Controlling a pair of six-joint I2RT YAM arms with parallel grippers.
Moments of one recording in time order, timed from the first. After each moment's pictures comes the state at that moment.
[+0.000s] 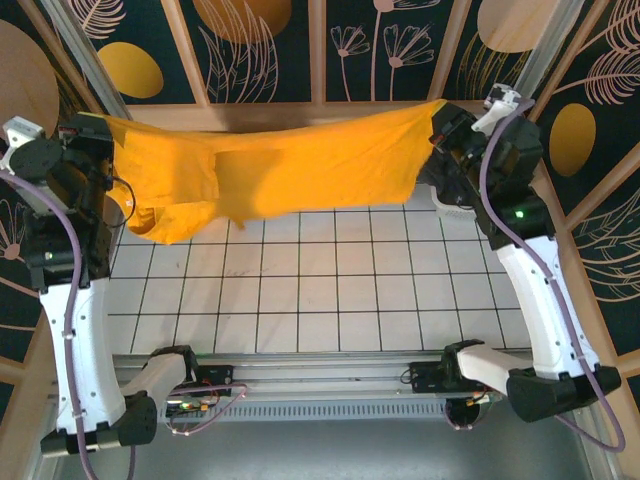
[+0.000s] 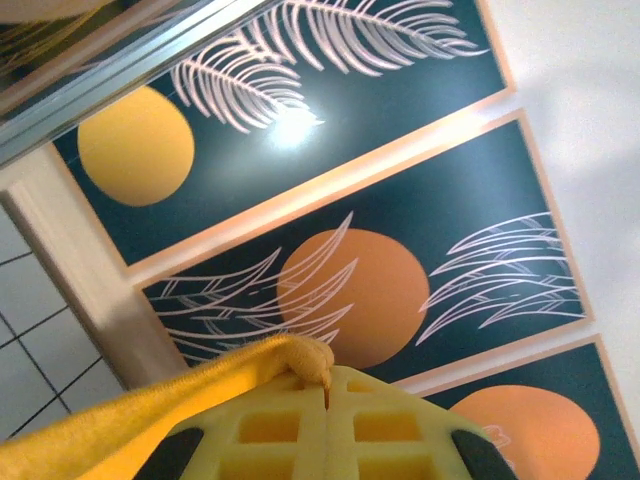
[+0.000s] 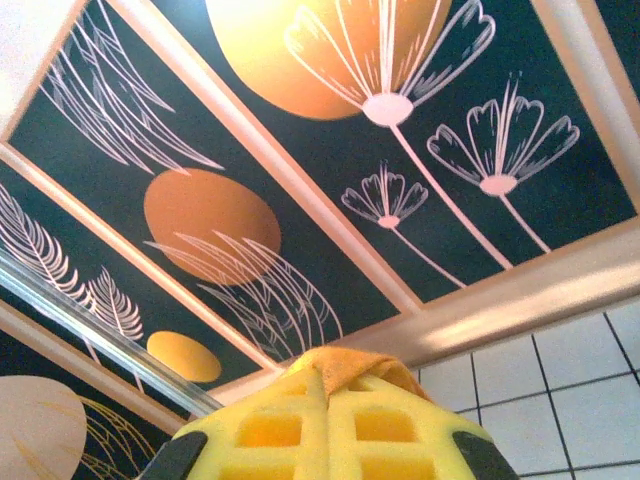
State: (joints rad) left arm 0.13 1.05 1.56 -0.53 -0.06 -1.15; right arm 0.25 1.17 1.45 -0.30 -0.07 0.68
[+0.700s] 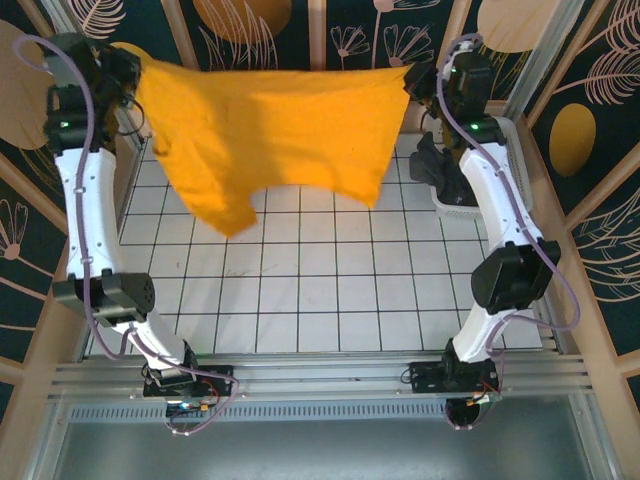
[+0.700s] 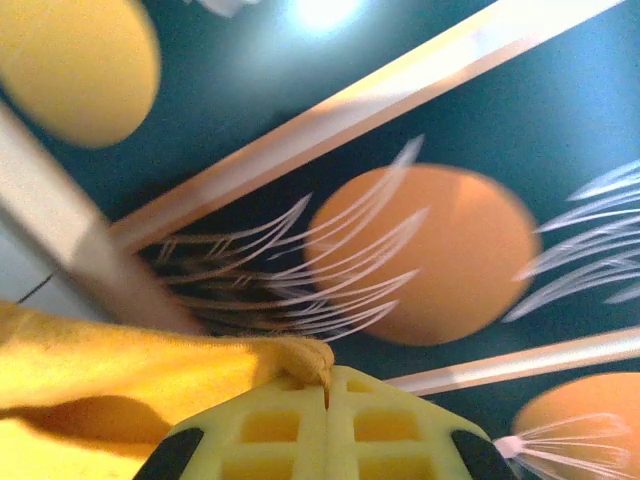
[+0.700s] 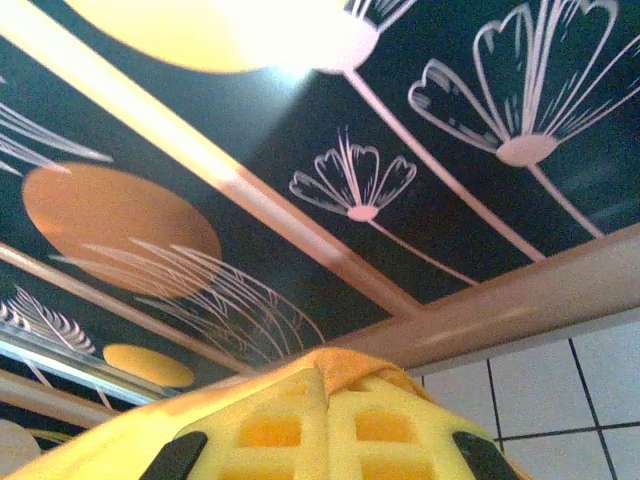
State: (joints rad) left arm 0.15 1.71 2.22 -0.67 0.15 -1.03; right arm 0.16 1.74 1.87 -0.26 -0.23 0.75
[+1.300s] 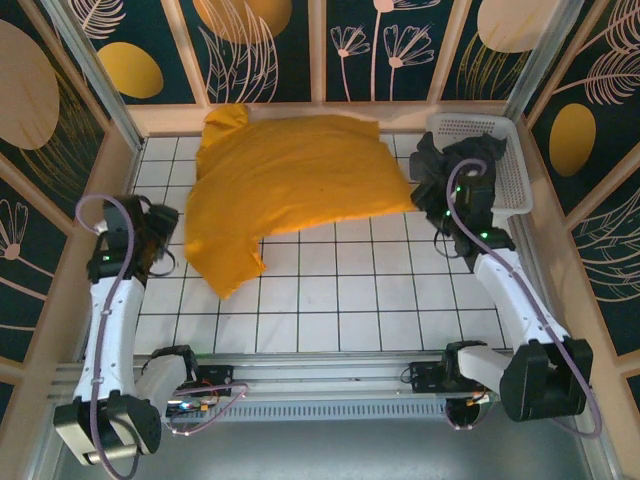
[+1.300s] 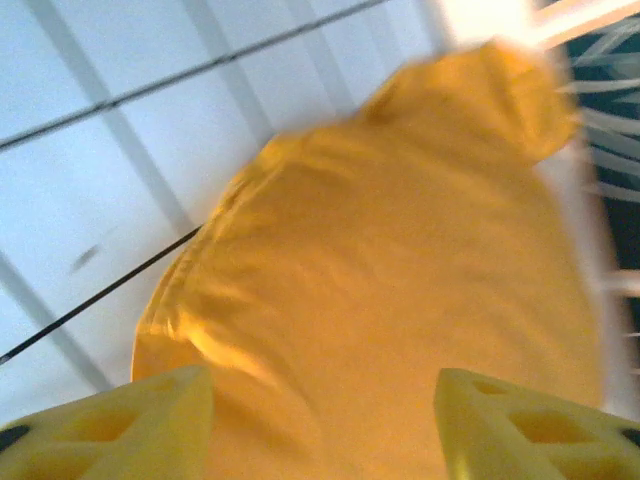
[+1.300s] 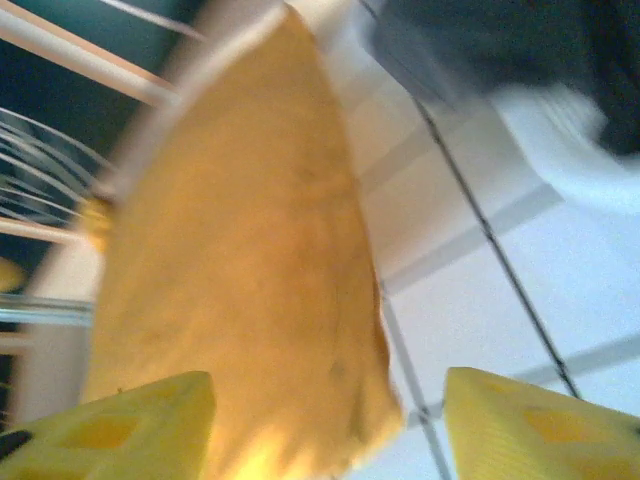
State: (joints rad) left arm 0.15 0.96 0.88 -0.69 0.05 -1.03; right arm 0.12 1.13 0.82 -0.31 -0.19 0.81
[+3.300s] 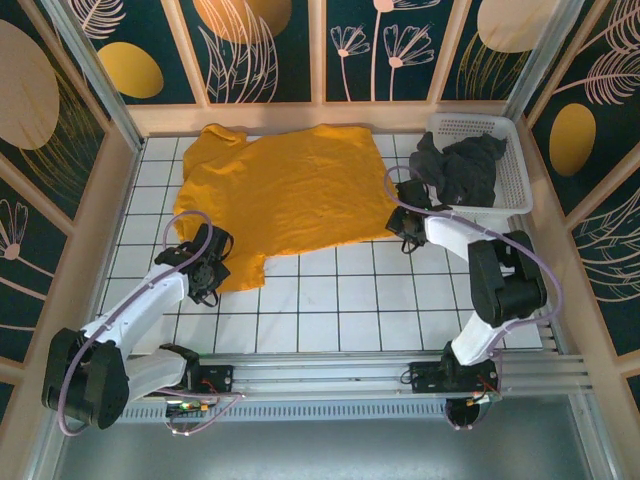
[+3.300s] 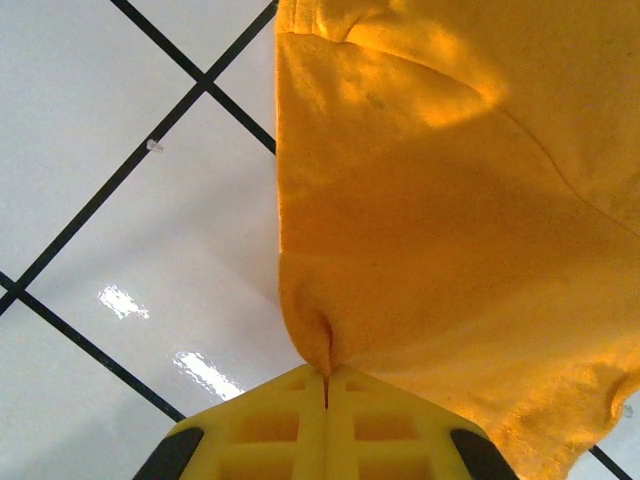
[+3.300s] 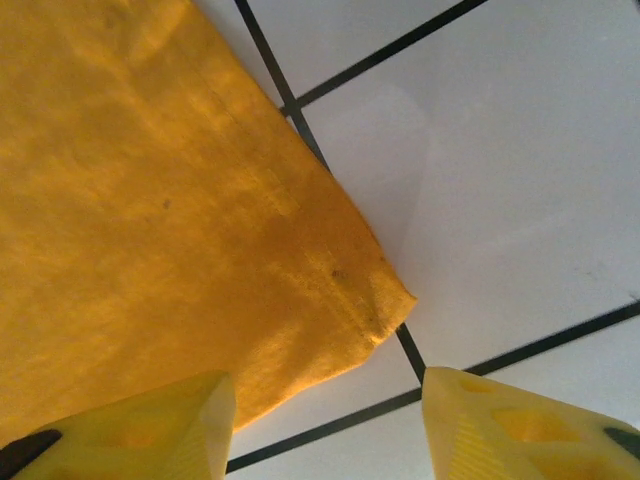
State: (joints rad) left arm -0.35 1.16 0.69 -0.83 -0.25 -1.11; right arm 0.31 1.69 0.98 -0.35 0.14 0.72
